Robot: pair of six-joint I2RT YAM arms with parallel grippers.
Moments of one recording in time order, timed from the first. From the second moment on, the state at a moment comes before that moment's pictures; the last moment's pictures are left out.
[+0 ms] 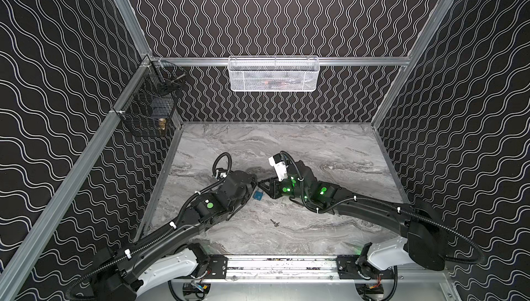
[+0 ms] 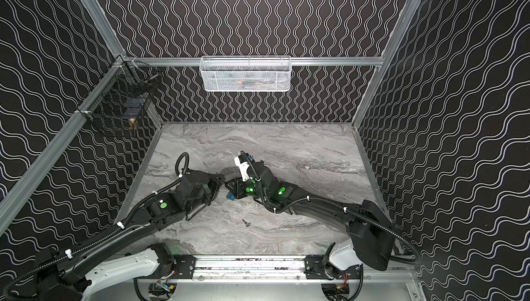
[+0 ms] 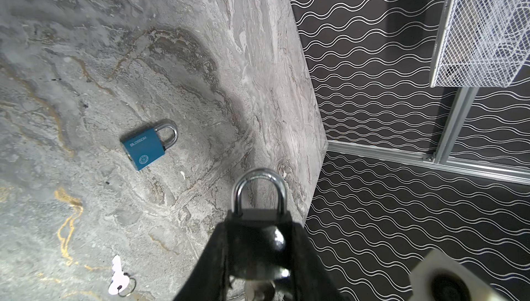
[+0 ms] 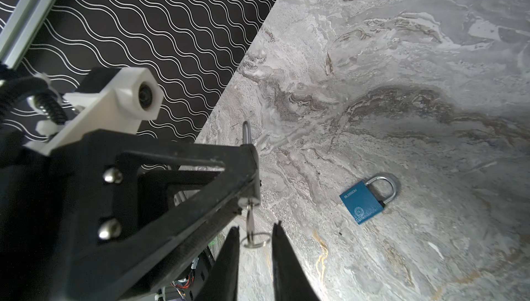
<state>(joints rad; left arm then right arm) -0.83 0.98 0.79 -0.42 -0.35 -1.61 0.96 1.46 0.97 0.04 -0.19 0.66</state>
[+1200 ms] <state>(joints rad) -0.85 1.07 0.88 -0.37 -0.31 -1.51 0.95 1.39 0.92 0.10 -0.10 0.62</state>
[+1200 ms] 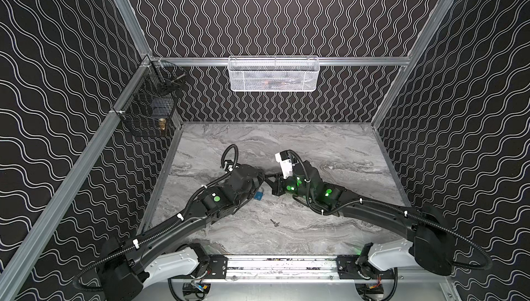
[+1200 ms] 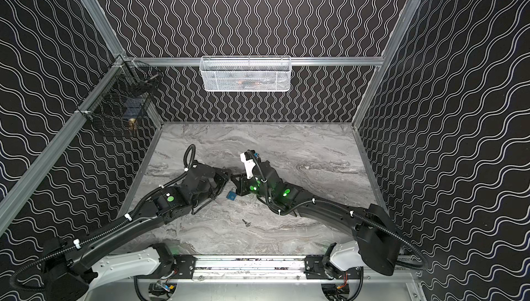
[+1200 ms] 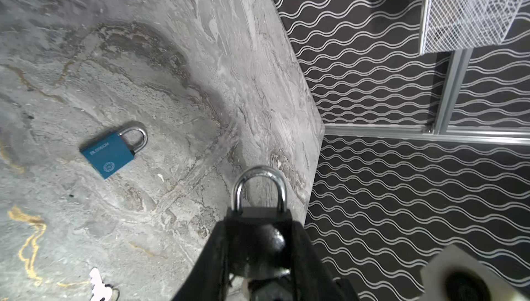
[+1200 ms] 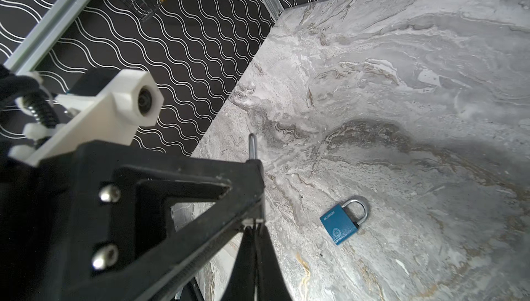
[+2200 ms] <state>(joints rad) -0.85 1.03 0.86 -0.30 -0.33 -1.46 0.93 1.33 0.93 0.08 -0.14 0.71</state>
